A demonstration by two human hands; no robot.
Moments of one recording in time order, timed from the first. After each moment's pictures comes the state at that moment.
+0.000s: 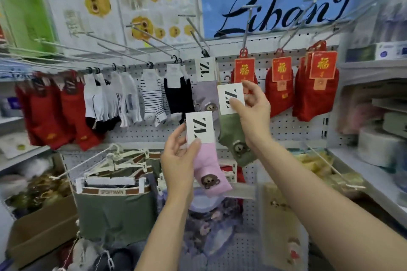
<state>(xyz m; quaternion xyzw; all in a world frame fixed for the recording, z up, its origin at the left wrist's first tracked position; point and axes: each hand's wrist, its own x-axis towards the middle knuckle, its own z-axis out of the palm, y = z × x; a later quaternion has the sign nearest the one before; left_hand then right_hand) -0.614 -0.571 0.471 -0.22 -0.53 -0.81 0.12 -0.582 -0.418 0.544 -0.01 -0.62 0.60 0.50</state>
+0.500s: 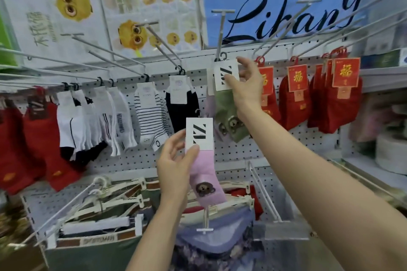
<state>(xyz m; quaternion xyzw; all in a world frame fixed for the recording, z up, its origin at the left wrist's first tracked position) -0.743 -0.588 0.493 -0.29 -0.55 -0.78 0.06 -0.720 -0.410 0.618 -0.06 -0.60 0.51 0.61</state>
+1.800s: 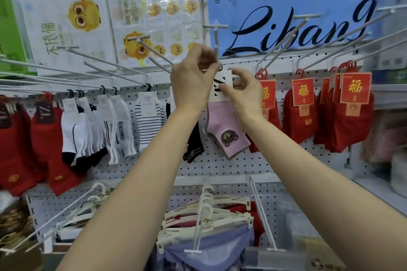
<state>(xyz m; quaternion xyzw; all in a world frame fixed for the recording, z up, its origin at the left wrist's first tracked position) -0.755 -0.512 0.667 -0.44 -0.55 -0.58 0.42 -0.714 -0.402 0.629 -0.01 -0.65 0.49 0.58</state>
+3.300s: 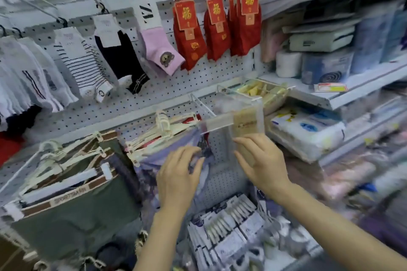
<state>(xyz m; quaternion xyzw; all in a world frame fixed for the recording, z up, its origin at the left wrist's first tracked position) -0.639 -0.655 0.347 -0.55 -0.68 -0.37 0.30 -0.465 -0.527 0.335 -0.20 -0.82 -0.01 0.54</state>
